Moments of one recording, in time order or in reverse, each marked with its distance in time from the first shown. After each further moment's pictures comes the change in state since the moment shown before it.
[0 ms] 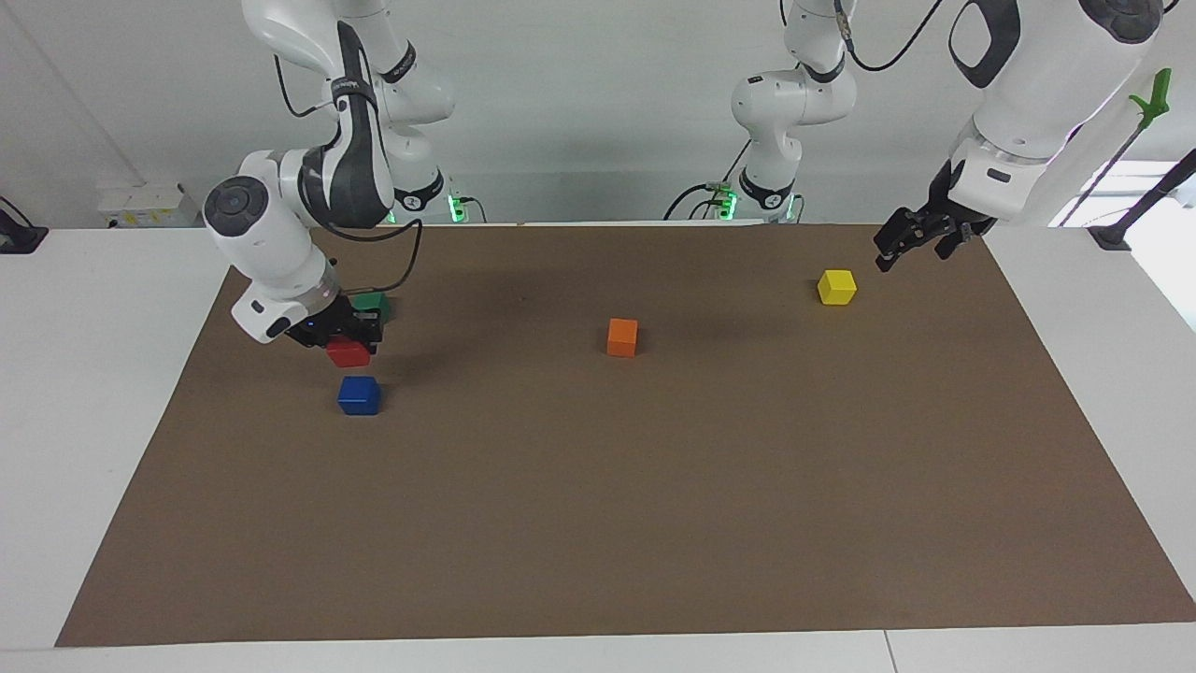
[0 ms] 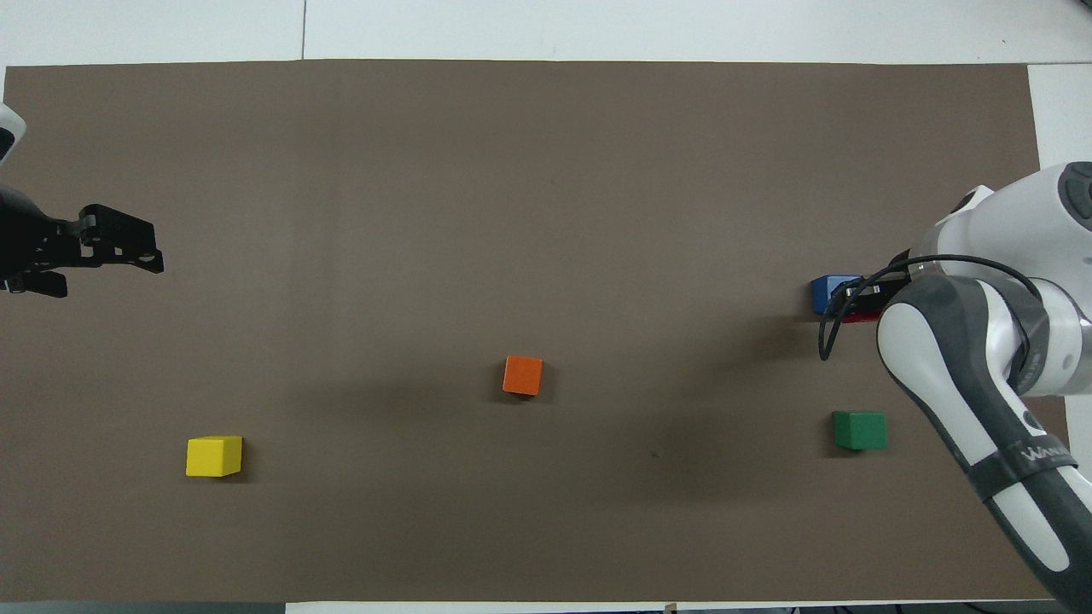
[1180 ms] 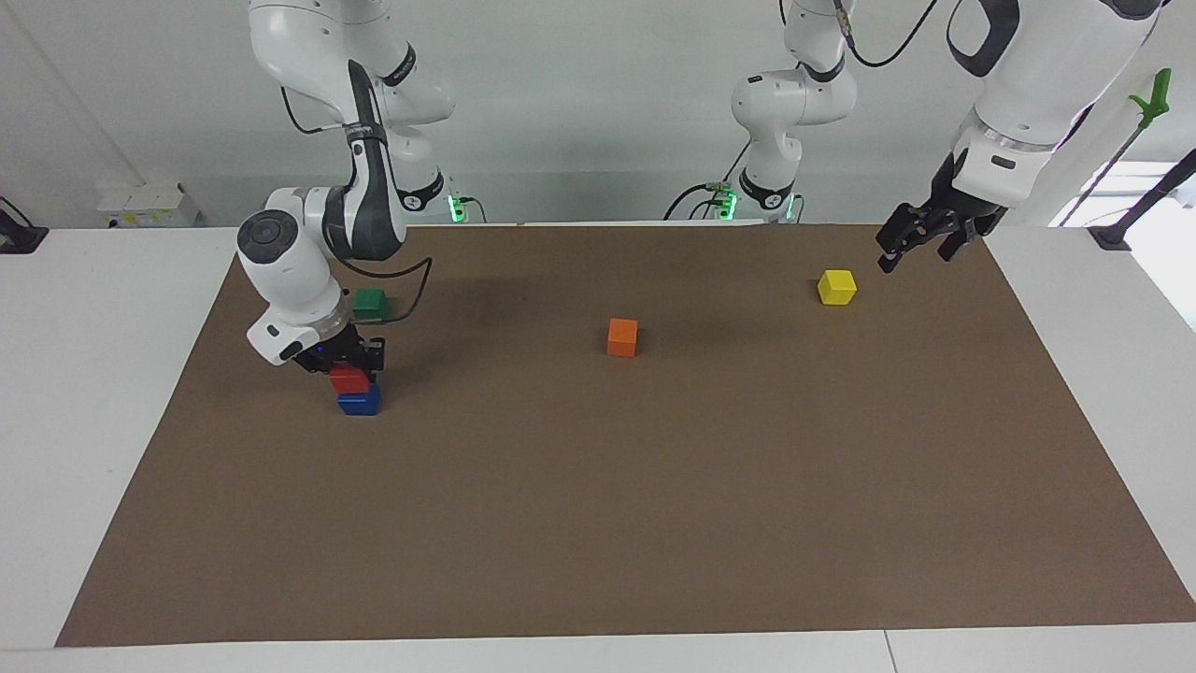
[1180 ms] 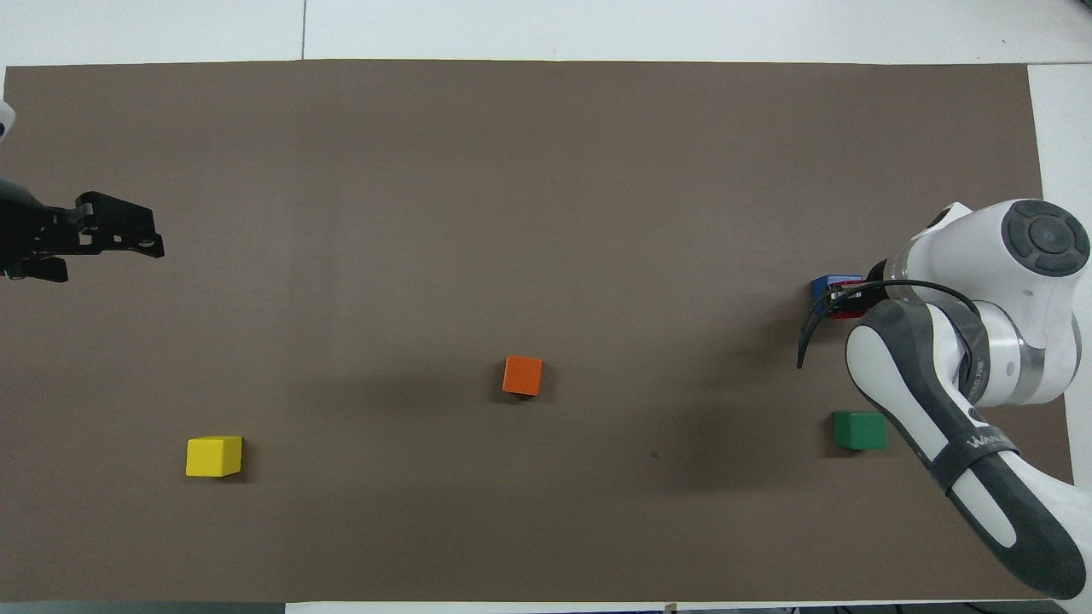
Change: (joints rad) left arm -0.016 -0.006 0.007 -0.001 -0.003 0.045 0.000; right arm -0.011 0.035 -0.001 -0.097 -0.032 0.195 0.033
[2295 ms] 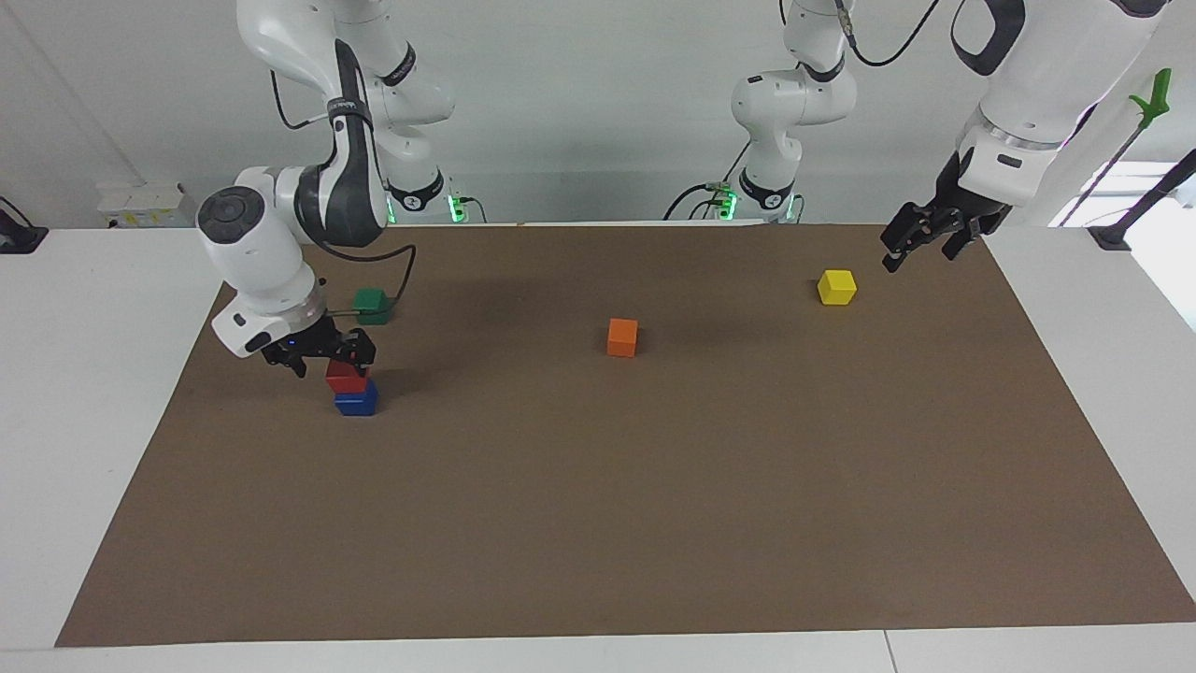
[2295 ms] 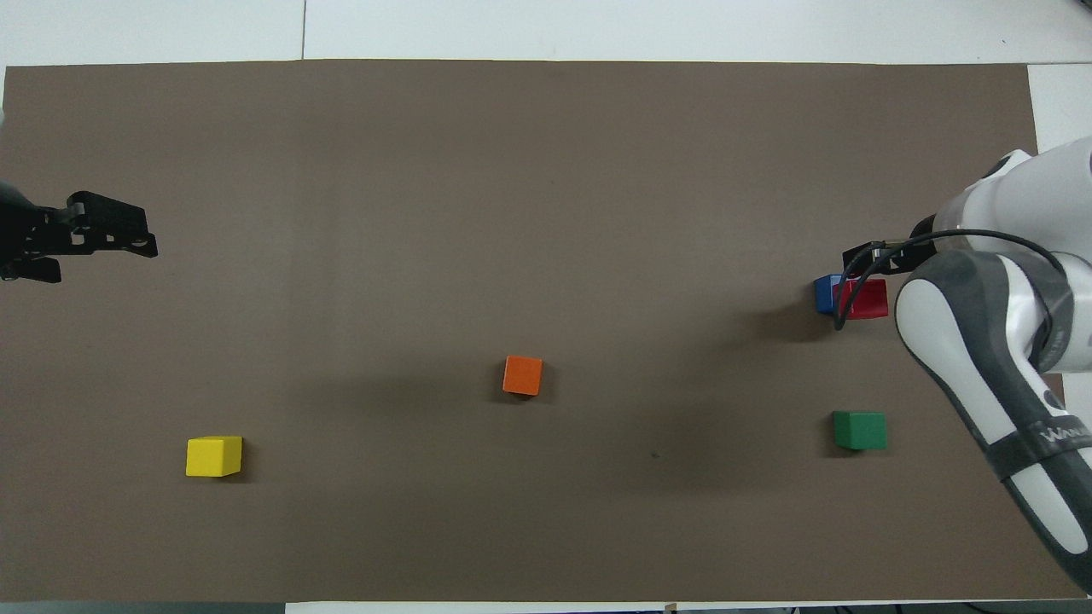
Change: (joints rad) left arm 0.000 -0.002 0.008 0.000 0.000 0.000 0.000; right arm -0.014 -0.026 0.002 0.242 0.000 -0.232 -0.023
